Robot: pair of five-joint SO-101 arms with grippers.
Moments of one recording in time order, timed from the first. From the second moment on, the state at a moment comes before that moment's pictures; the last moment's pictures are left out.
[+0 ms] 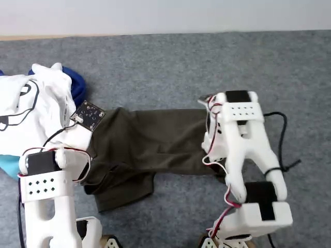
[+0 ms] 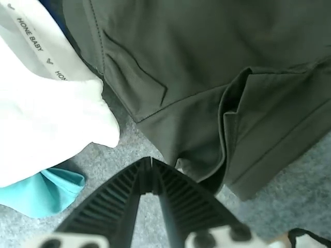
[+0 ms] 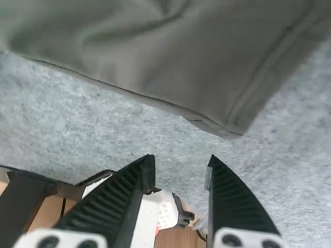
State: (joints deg) left arm -14.2 -45.3 46.1 86.3 -31.1; right arm -7.6 4.0 12.9 100.3 15.7
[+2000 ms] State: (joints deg) left arm -14.2 -45.3 49.0 80.0 -33.3; right arm -3.9 22.9 9.2 91.9 53.9
